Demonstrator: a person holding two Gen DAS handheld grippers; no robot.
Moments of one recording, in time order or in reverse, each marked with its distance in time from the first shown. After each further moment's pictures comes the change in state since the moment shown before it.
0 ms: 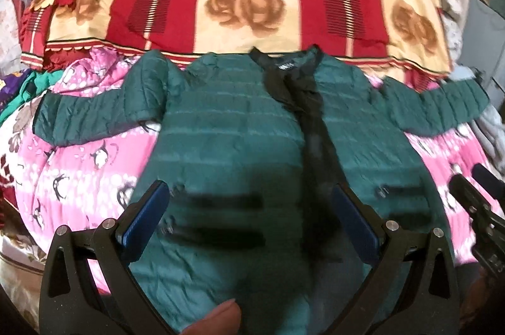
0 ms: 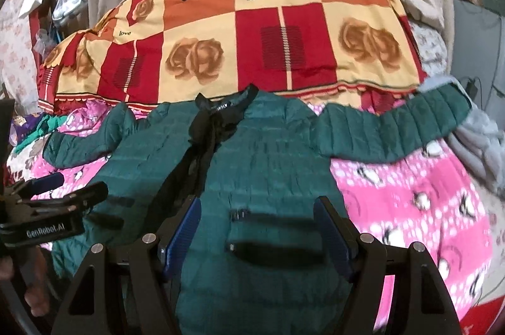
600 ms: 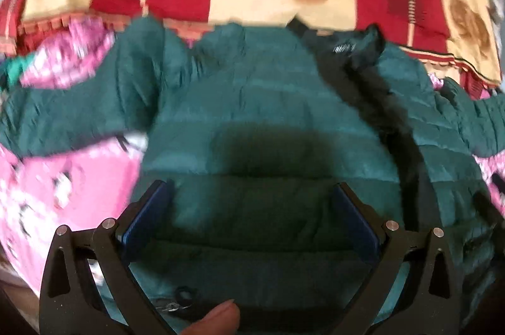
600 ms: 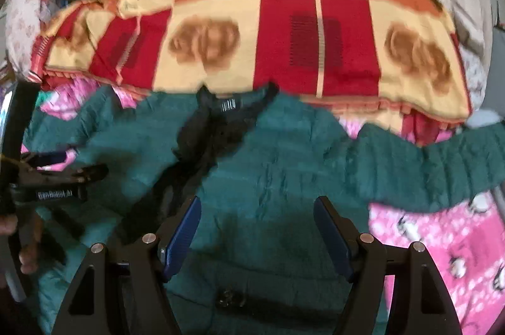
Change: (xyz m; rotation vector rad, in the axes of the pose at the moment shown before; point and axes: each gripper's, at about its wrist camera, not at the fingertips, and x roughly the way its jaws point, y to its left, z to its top) left arm 0.143 0.042 0.030 -0.055 0.119 0.030; right arm 0.138 0.010 0.021 -0.086 0.103 0.034
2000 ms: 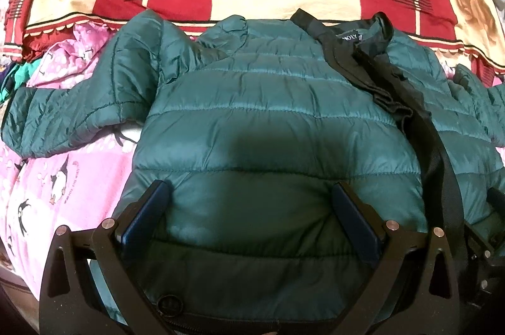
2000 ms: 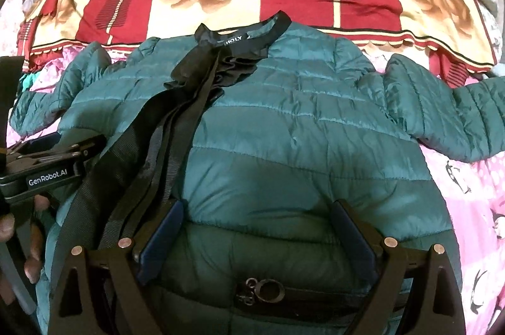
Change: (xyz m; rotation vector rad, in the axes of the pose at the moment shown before) left arm 0.011 -0.011 -0.018 0.056 -0.077 0.085; right arm 0.043 0.014 -0.029 0.022 0.107 0.023
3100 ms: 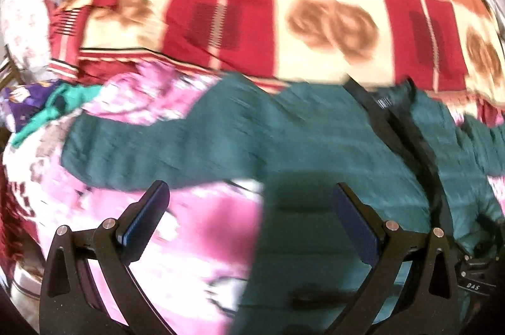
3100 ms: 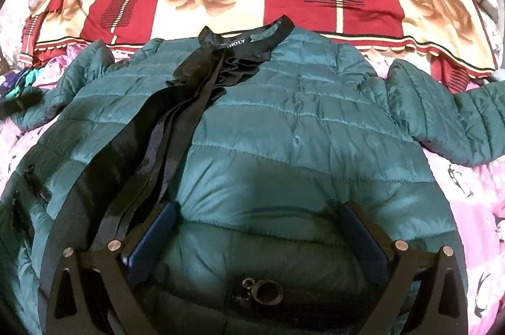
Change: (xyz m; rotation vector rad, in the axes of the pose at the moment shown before) left arm -0.083 0.106 0.035 -0.065 -0.158 0.080; right arm 0.003 0.000 -0.009 -0.022 -0.039 -0.002
